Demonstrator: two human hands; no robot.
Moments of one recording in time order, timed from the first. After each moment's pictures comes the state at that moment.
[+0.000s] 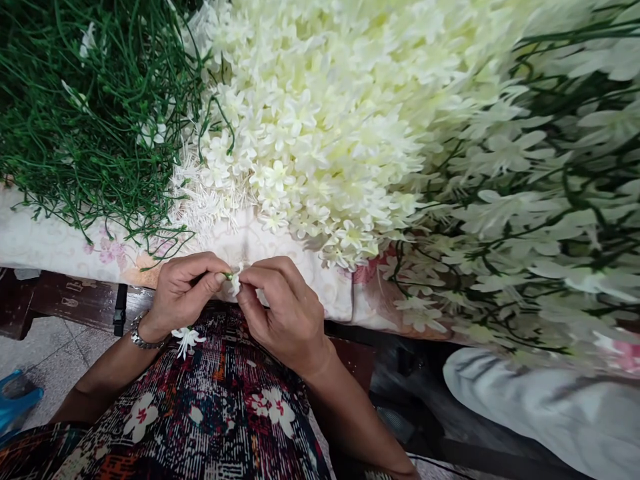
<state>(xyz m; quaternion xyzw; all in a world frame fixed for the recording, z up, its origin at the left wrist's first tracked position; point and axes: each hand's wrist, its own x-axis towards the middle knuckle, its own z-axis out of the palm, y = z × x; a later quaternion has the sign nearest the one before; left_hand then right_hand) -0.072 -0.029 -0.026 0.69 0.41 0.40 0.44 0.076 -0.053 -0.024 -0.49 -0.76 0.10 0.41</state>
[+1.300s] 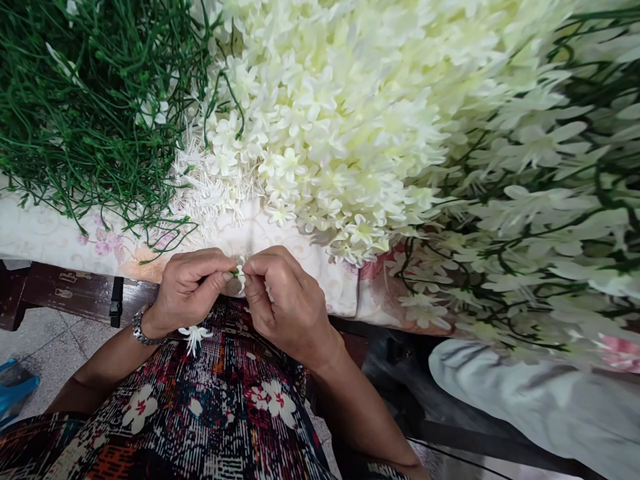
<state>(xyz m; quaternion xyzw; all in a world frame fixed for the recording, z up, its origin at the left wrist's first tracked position) -0.071 -0.030 -0.034 0.71 0.38 0.42 0.41 0.078 -0.047 -0.024 -0.48 -0.78 0.15 0.36</state>
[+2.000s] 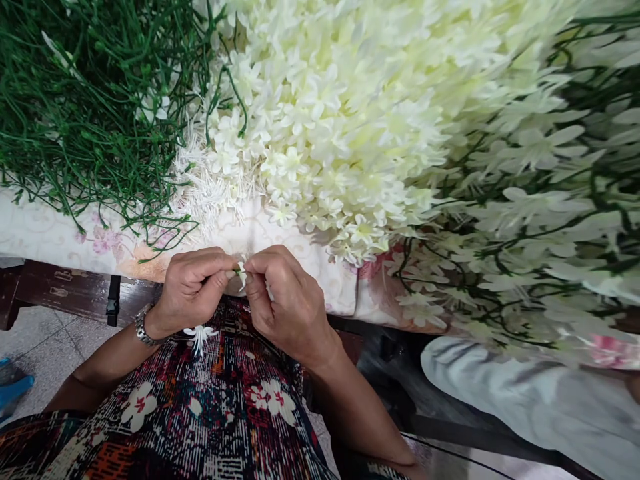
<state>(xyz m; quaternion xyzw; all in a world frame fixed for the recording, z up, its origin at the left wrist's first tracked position) -0.068 -0.032 -0.034 0.73 0.40 0.41 0.37 0.077 -0.048 -0.024 -0.50 -0.79 0.13 0.34</state>
